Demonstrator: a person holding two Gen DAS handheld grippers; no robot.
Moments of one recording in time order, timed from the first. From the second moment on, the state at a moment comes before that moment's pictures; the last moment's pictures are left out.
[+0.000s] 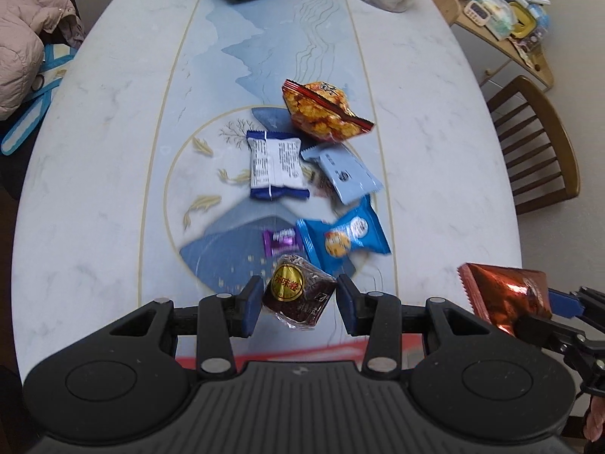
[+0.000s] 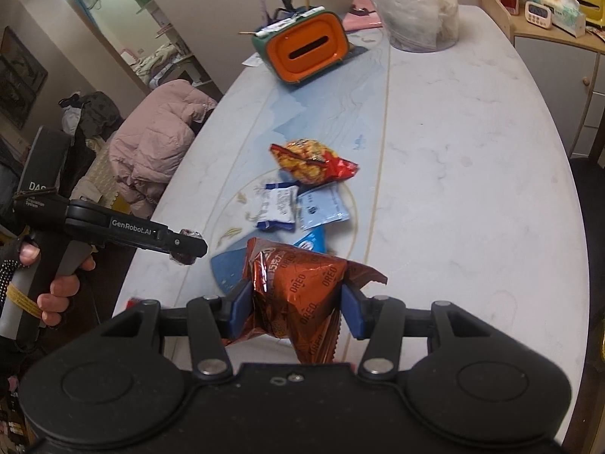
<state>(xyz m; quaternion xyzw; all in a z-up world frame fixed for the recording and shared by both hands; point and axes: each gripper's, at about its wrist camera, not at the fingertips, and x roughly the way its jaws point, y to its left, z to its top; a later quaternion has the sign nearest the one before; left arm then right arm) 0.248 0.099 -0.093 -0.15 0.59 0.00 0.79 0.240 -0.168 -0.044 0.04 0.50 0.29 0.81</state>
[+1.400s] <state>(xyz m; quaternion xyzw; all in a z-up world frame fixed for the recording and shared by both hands) 0.130 0.060 -0.189 -0.08 0.67 0.02 0.74 0.126 -0.080 -0.128 -0.13 0.54 0.32 0.77</state>
